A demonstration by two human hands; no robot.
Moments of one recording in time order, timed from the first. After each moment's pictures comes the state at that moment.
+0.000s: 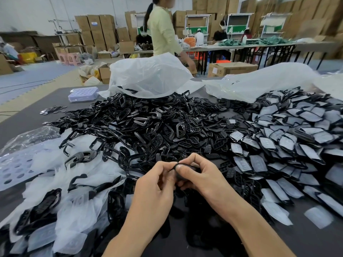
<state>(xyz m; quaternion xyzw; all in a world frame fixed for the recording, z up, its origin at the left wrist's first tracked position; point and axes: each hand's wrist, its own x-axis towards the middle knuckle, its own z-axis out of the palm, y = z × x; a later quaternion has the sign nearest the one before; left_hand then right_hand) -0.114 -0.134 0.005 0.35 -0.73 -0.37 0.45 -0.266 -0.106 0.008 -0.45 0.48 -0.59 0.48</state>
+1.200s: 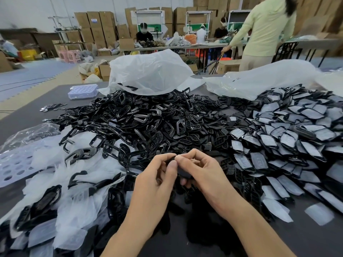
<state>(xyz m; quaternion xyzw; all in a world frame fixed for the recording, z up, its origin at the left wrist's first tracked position) -0.116 -0.136 0.003 0.37 -0.72 -0.36 0.46 -0.261 -0.104 0.013 -0.43 0.47 -0.61 0.47</state>
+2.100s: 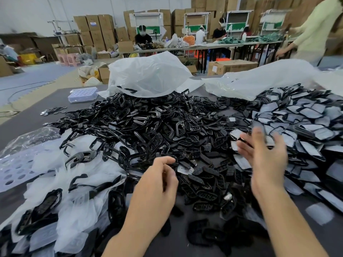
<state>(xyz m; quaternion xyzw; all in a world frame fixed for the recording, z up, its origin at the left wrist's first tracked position) -0.110 -0.137 0.000 0.40 -0.80 -0.25 0.37 -0.344 -0.093 0.024 -0.16 0.50 -0.83 0.20</state>
